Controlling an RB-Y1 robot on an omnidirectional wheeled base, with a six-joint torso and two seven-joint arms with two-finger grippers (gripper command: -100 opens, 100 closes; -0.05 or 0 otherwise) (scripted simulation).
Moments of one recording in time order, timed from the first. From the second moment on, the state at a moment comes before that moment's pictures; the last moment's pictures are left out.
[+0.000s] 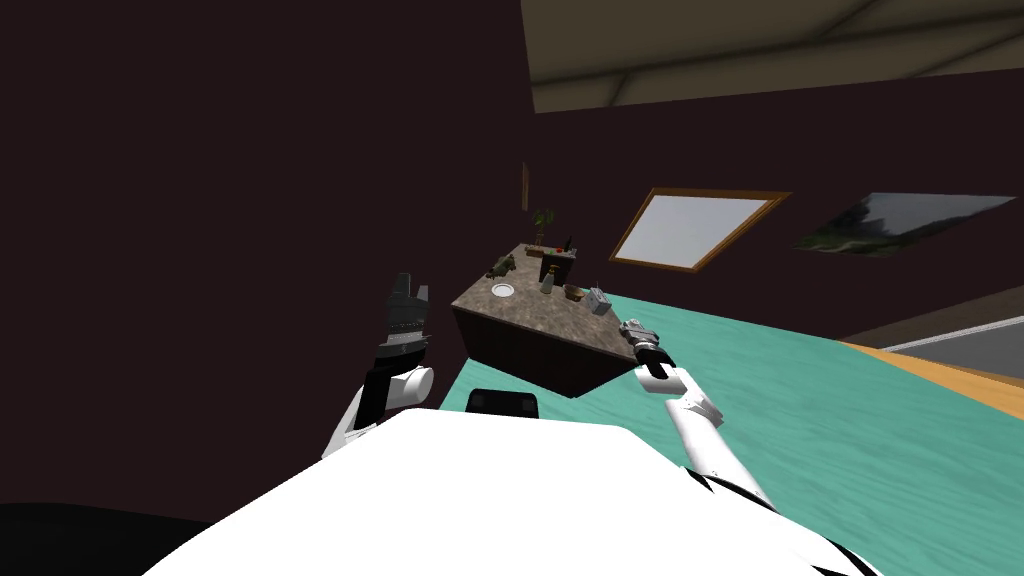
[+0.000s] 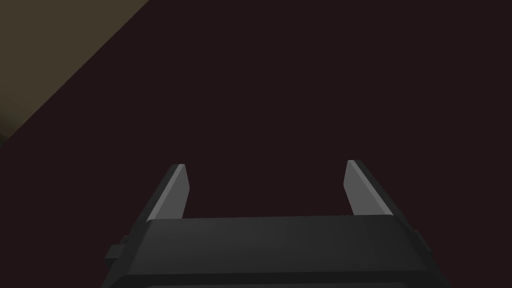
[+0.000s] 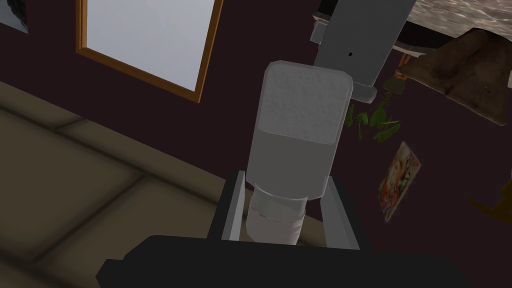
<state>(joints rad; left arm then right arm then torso) 0.50 -0.02 0.05 -2.28 0.03 -0.45 -0.13 0.01 -0.58 -0.39 -1.18 0.45 -0.11 0.88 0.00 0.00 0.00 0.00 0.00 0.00</state>
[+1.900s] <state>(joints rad) 0.50 -0.02 0.05 -2.28 0.03 -0.45 -0.13 -0.08 -0.67 -0.31 -1.20 0.79 0.31 0.44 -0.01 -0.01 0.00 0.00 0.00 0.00</state>
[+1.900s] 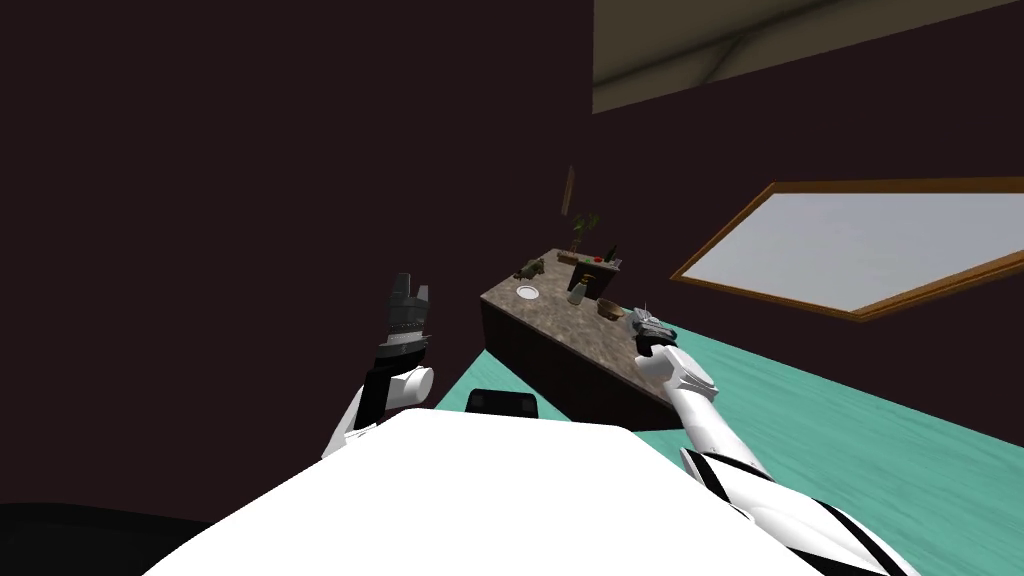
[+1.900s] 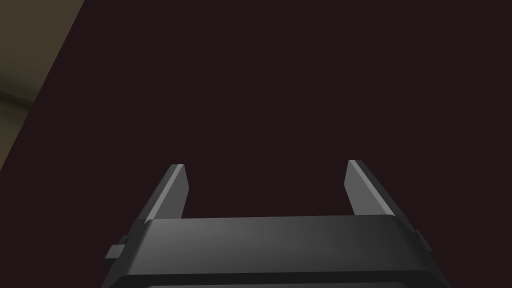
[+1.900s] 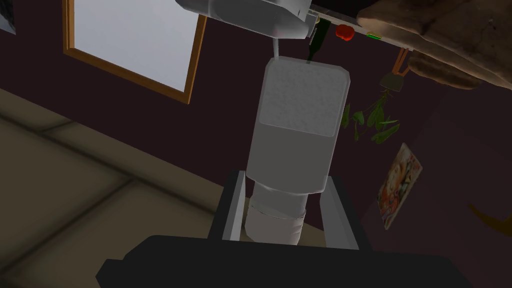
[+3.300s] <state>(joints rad) 0.50 -0.02 0.05 -2.28 0.03 -0.45 -0.13 -0.14 -0.68 -0.20 -1.12 1.10 0.55 0.09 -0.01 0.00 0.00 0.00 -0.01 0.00</state>
